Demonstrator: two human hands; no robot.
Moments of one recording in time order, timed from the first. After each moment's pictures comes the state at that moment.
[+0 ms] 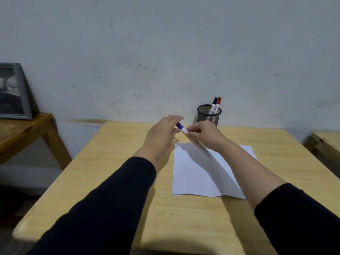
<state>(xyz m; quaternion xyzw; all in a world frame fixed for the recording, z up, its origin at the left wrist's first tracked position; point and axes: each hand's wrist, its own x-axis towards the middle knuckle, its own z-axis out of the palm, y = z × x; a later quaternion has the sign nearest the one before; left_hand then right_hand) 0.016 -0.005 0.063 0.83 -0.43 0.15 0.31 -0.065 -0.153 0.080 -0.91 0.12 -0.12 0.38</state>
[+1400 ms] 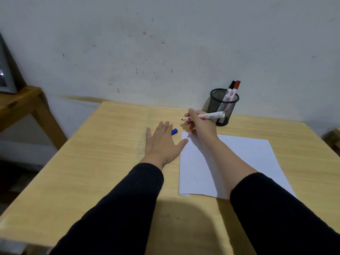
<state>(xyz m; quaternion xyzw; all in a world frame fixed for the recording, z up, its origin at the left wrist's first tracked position) 0.036 -0.009 -0.016 0.95 -0.28 -0.01 0.17 -0.009 -0.126 0.035 -0.59 0.22 -0.22 0.74</state>
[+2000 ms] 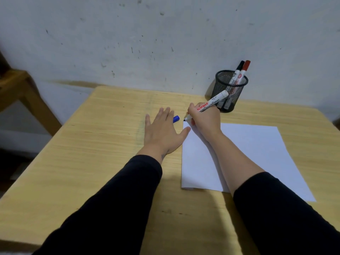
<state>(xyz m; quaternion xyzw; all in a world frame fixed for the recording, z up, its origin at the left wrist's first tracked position) 0.037 -0.011 -0.017 0.95 -0.28 -0.01 0.14 0.005 -0.138 0.005 -0.77 0.26 -0.27 0.51</state>
